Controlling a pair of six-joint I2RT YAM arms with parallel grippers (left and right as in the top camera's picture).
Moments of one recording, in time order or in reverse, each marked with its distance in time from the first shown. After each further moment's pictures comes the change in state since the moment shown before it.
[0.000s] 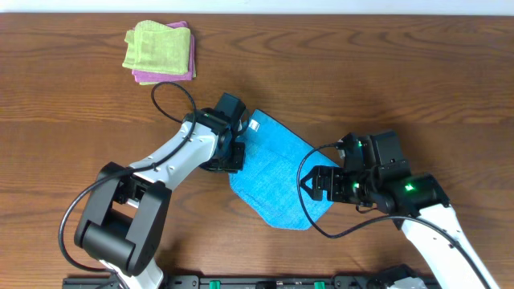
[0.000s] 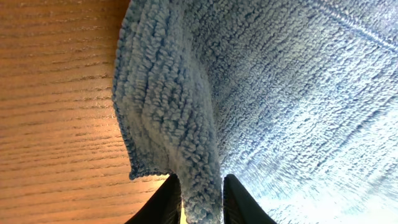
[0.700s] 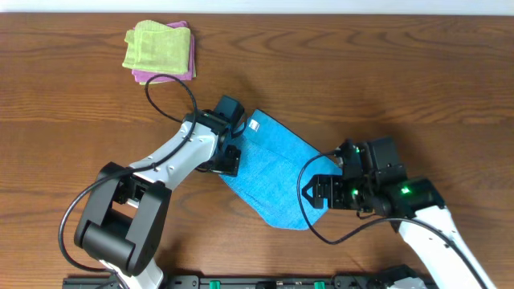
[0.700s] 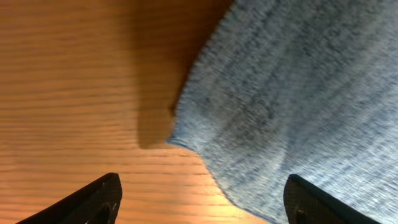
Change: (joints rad) left arm 0.000 0.000 0.000 -0.066 -0.235 0.047; right arm 0.000 -0.002 -0.085 0.031 0.015 -0.070
